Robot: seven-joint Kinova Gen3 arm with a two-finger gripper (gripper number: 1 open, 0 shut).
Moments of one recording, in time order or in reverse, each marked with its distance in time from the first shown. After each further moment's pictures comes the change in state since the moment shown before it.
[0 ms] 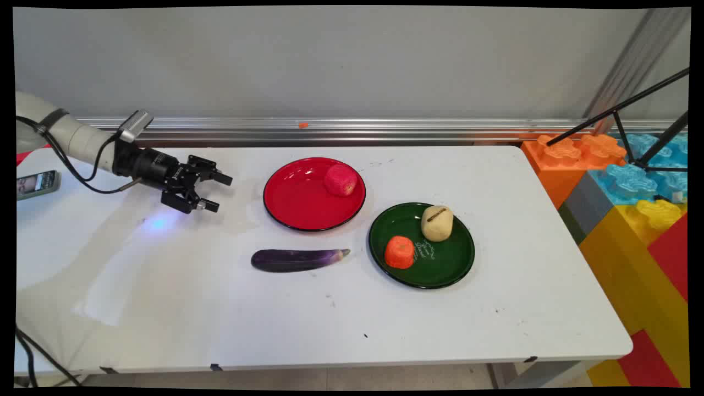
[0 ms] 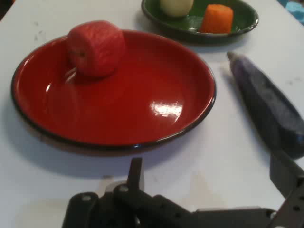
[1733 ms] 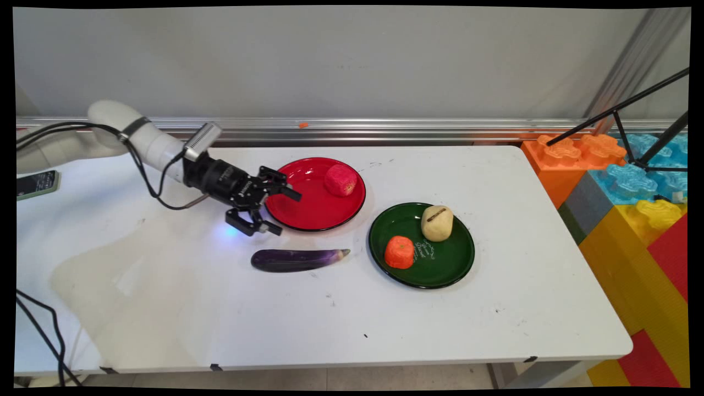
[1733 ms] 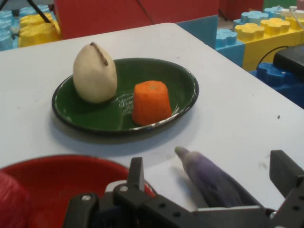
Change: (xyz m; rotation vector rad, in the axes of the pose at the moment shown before) arm 0.062 0.007 0.146 -0.205 0.107 0.234
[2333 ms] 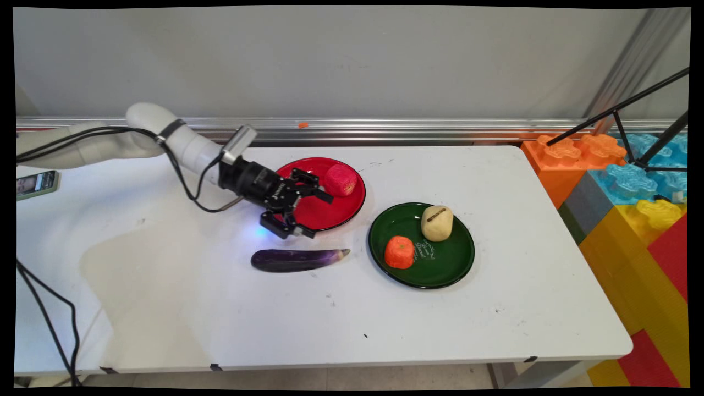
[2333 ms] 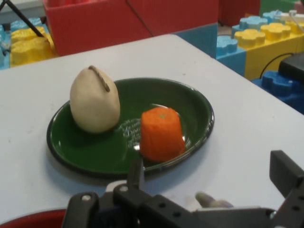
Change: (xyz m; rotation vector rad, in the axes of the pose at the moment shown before) arm 0.016 -0.023 0.062 -0.021 0.021 0.032
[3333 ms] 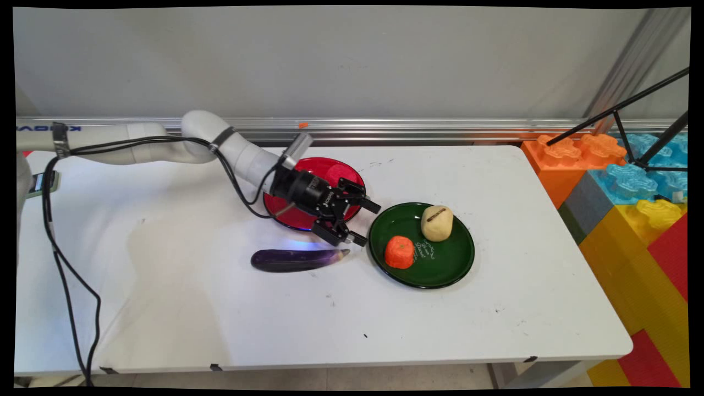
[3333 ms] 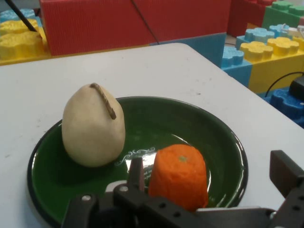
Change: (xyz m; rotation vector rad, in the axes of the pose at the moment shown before) arm 0.015 -0.028 0.091 -0.017 0.006 -0.086
